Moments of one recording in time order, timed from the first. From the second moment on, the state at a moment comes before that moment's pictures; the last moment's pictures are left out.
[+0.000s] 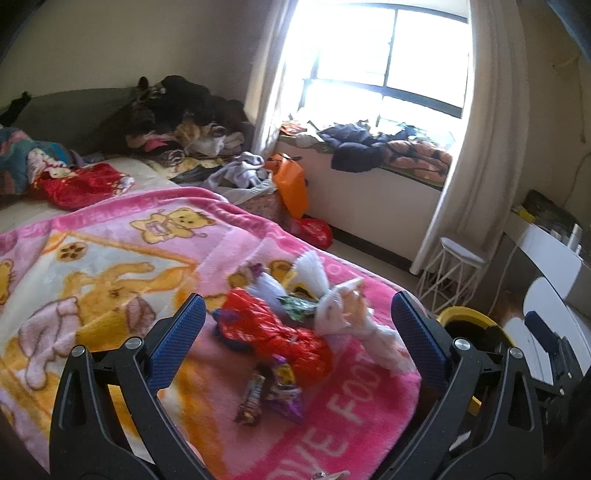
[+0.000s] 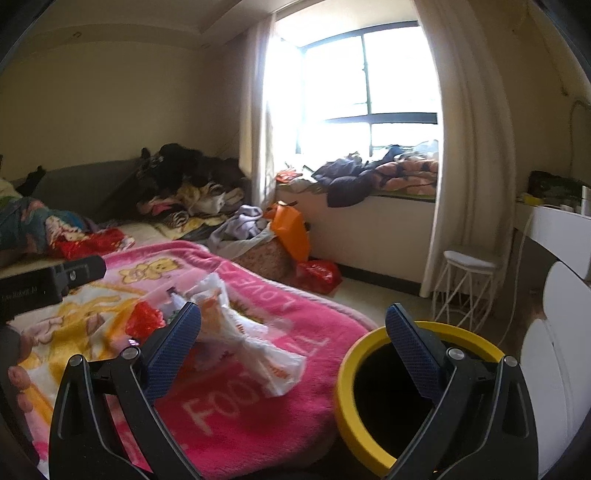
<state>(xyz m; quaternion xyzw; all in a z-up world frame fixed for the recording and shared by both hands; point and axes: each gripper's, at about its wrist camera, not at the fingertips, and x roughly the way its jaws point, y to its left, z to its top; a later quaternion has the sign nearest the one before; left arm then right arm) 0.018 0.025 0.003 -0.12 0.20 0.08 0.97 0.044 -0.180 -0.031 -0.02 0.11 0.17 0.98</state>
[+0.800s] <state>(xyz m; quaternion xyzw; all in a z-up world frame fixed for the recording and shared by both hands) 0.050 0.123 -0.019 -0.20 0.24 0.12 0.94 0.110 -0.114 -0.044 -0.09 0.20 0.25 0.94</state>
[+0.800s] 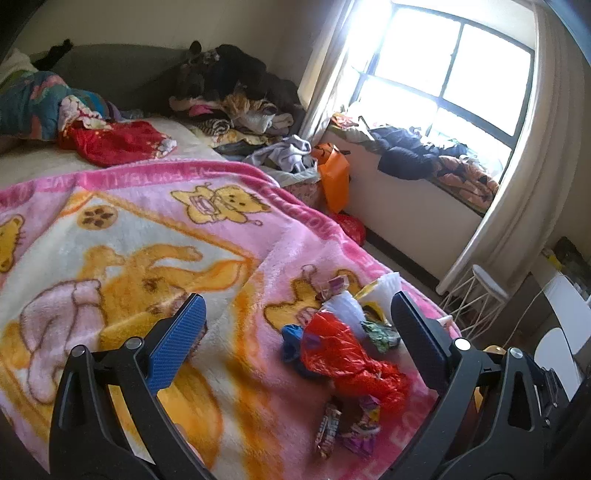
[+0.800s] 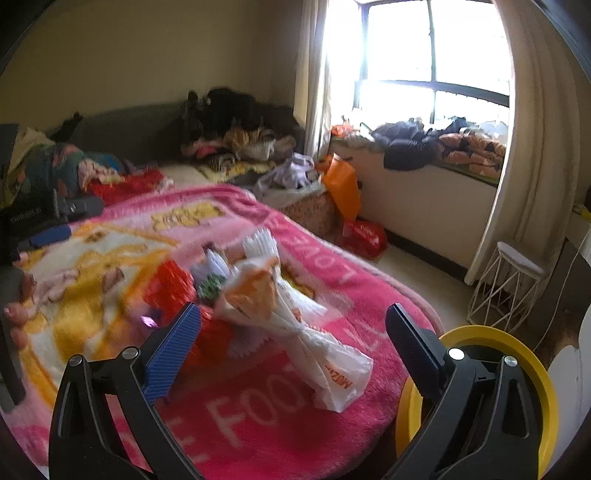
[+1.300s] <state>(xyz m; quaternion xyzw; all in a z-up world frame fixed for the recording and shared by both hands) 0.116 0.122 -0.077 -0.22 0.35 0.07 0.91 0.158 -0.090 -0.090 -0.21 0.28 0.25 0.90</state>
